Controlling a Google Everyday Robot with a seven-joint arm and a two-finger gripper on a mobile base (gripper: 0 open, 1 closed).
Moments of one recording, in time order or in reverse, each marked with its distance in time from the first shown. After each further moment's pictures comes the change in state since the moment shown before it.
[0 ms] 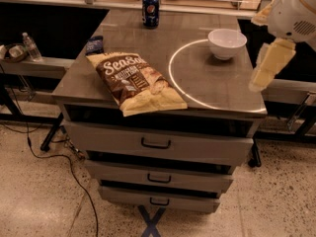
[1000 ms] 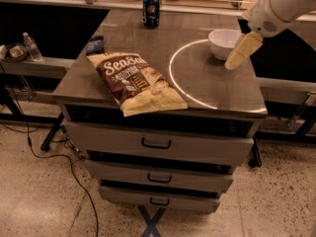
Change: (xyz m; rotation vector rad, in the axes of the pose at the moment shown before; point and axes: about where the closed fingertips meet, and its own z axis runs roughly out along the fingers) arm 0.005 -0.116 0.091 0.097 -0.154 0.146
